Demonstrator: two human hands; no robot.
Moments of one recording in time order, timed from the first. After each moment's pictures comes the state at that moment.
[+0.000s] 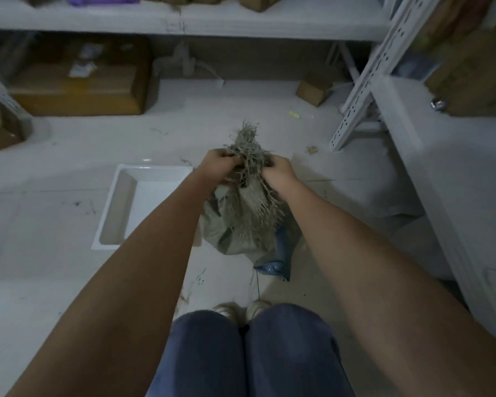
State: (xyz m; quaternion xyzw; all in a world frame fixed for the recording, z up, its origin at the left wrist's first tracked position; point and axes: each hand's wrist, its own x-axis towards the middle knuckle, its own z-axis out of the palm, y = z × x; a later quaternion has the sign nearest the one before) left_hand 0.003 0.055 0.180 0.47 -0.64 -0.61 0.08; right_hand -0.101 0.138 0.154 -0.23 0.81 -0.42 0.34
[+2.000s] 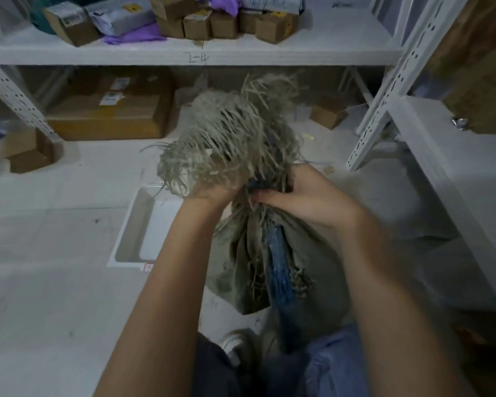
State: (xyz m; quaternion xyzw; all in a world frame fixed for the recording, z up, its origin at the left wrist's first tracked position) left_hand 0.059 0.100 0.249 0.43 -0.65 -0.60 0.18; right_hand -0.051 0.198 0.256 -0.50 0.70 -0.38 0.35
